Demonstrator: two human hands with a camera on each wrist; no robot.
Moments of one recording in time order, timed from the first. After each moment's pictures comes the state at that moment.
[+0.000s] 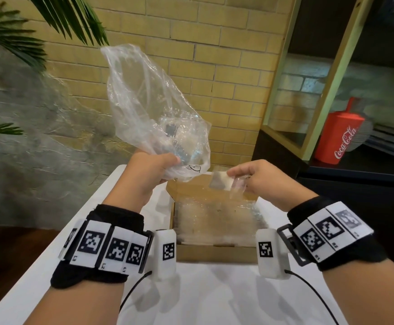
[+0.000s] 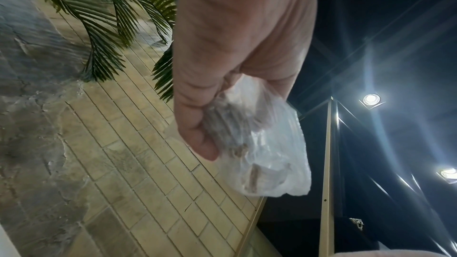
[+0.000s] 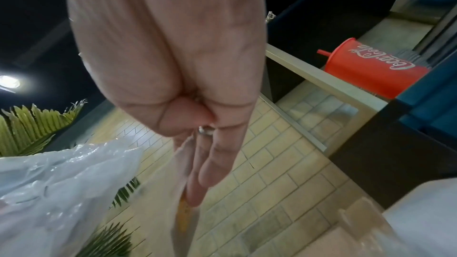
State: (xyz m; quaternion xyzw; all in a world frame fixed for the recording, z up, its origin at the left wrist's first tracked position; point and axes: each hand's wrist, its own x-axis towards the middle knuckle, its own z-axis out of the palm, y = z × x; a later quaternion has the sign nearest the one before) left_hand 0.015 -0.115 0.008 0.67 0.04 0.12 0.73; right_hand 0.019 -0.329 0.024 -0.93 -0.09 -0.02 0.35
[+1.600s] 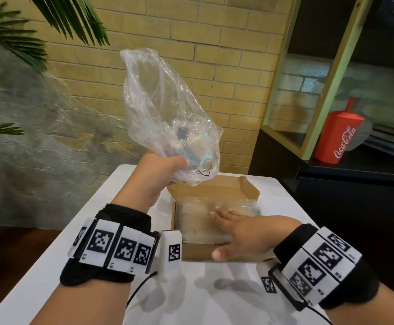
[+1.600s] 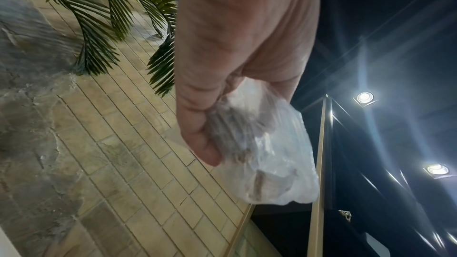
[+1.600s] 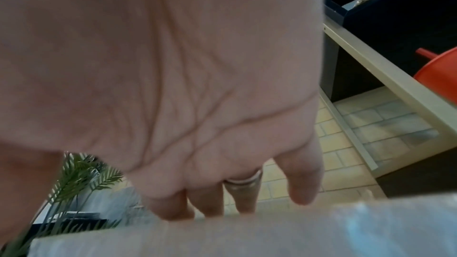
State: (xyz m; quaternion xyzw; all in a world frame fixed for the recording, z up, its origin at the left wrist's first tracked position) left_hand 0.008 -0.125 0.009 0.67 -0.02 0.09 0.74; right_hand -0.011 -0.314 -0.019 -0.94 -0.20 0.26 -0.05
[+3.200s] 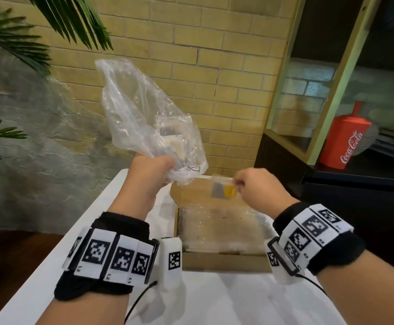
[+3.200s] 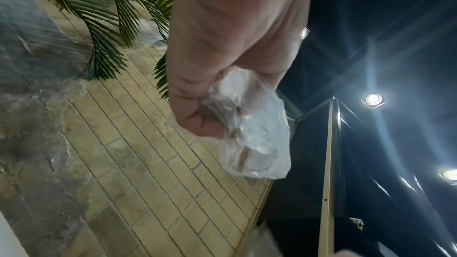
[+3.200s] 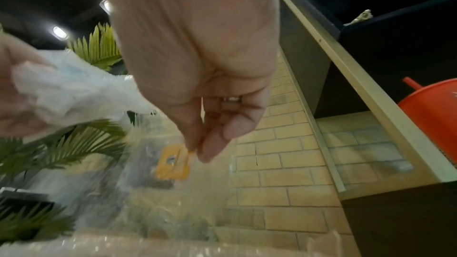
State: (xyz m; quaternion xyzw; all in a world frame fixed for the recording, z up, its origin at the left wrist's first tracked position) left_hand 0.018 -0.114 0.010 0.65 0.10 0.15 0.74; right_hand 0.042 -0.315 0.006 -0.99 -0.09 -0.09 0.09
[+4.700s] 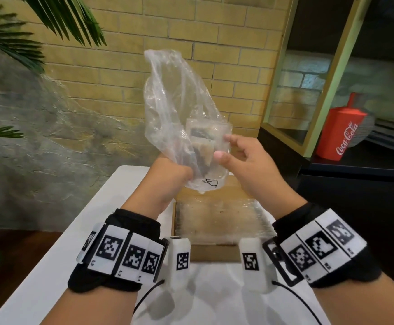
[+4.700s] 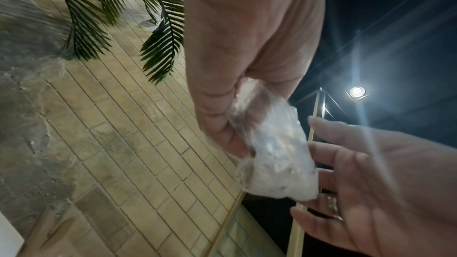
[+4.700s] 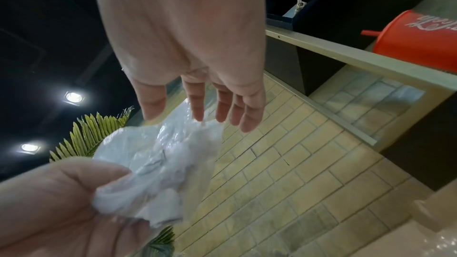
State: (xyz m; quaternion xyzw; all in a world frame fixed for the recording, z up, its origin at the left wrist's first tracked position) left_hand 0.003 -0.141 0.008 0.70 -0.04 0.08 0.71; right_hand 0.001 -0.296 0.026 -0.86 -0.16 -0.18 0.46
